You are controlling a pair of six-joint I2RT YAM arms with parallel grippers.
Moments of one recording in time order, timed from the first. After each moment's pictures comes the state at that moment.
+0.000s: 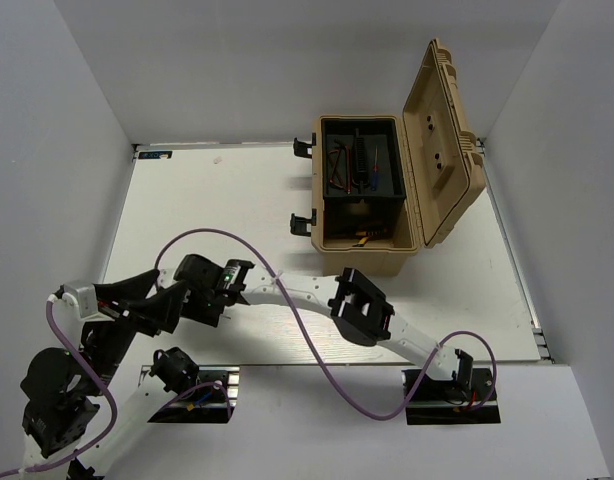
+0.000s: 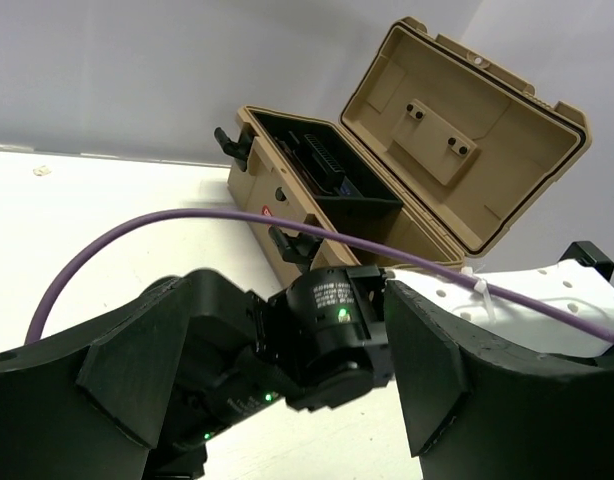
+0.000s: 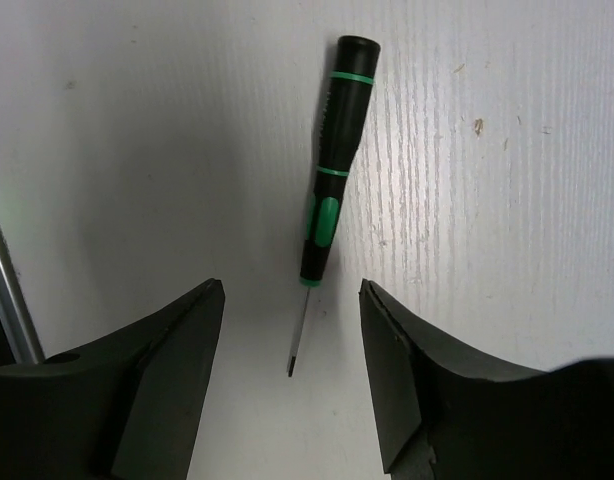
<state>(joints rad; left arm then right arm) -0.69 0.00 0.87 -0.64 -0.27 -0.33 1.32 2.48 2.23 -0.68 -0.08 -0.18</state>
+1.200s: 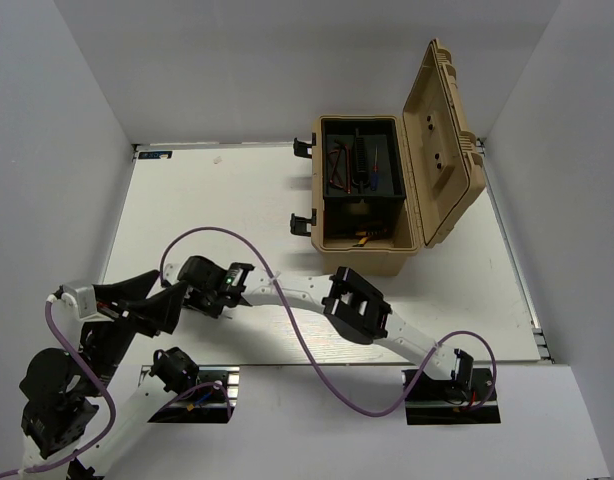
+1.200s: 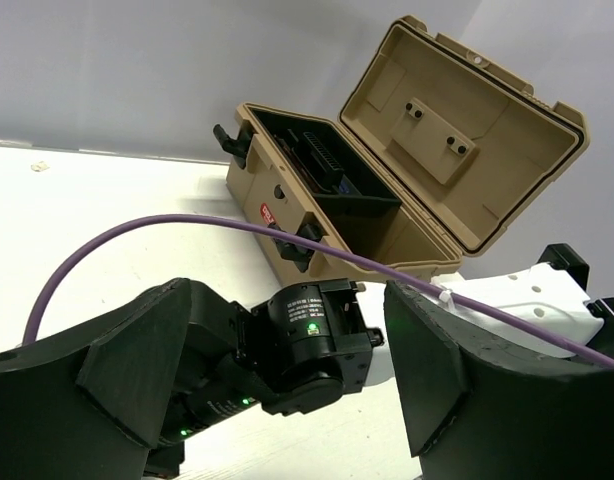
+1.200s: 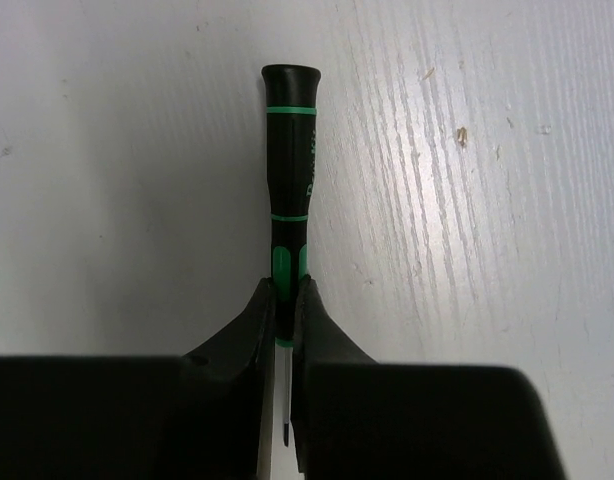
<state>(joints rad) -0.69 0.00 0.88 -0.65 -0.27 -0.34 1.31 2.52 2.18 -0.54 -0.05 -0.05</state>
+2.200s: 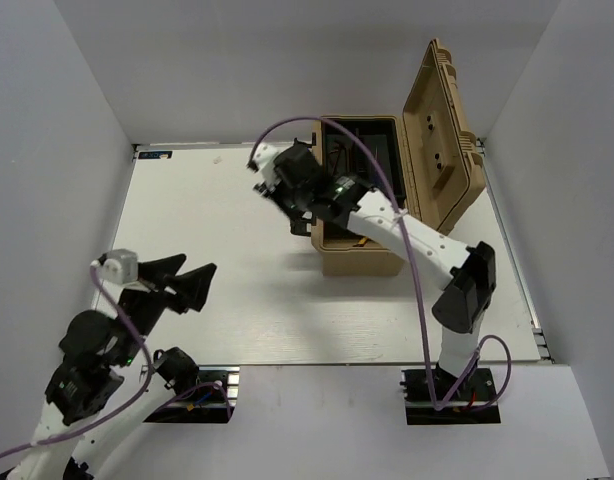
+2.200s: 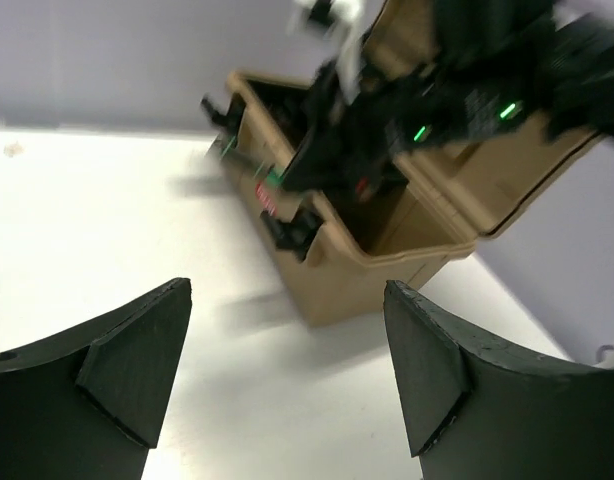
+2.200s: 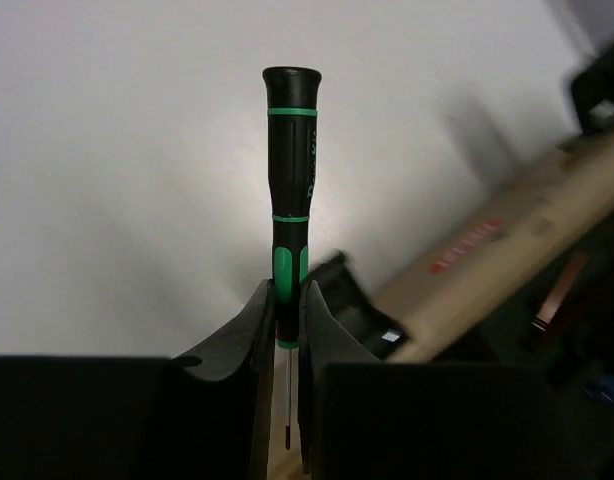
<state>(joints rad) -0.69 0.13 0.81 -0.52 -0.24 -0.34 0.98 1.87 1.92 -0.74 0.06 -0.16</state>
